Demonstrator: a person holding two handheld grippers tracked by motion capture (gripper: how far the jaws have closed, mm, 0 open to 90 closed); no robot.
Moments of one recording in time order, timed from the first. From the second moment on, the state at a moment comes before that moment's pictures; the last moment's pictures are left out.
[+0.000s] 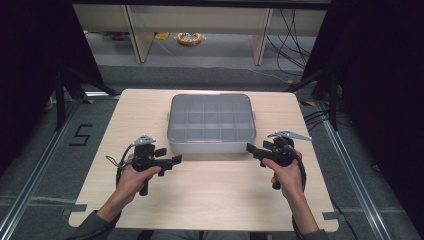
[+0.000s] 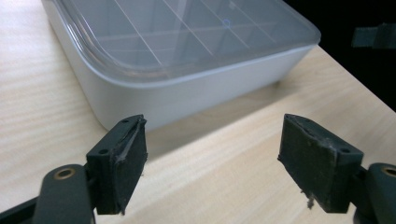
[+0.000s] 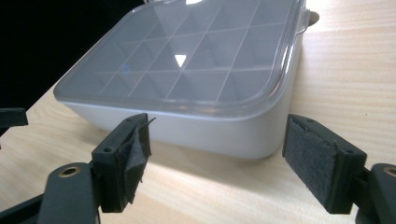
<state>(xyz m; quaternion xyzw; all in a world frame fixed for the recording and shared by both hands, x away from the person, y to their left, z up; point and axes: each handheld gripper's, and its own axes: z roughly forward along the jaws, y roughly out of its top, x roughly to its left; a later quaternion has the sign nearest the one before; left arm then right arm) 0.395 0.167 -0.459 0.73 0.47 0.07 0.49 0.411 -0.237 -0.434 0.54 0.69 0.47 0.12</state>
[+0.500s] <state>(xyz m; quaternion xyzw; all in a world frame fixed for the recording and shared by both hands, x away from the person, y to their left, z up) 0.351 0.156 -0.478 0.77 0.43 0.05 0.47 0.384 -0.228 -0.446 0.52 0.71 0.46 0.11</state>
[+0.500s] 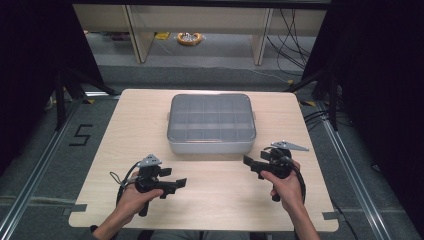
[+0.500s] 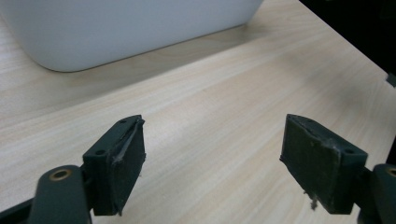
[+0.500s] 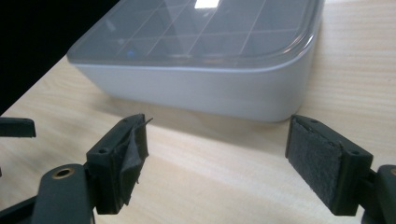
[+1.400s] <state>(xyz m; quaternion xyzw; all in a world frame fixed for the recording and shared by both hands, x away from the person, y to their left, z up) 0.309 0.158 -0.497 0.80 0.39 0.04 0.45 0.325 -0.238 -0.478 0.51 0.73 0.44 0.10</state>
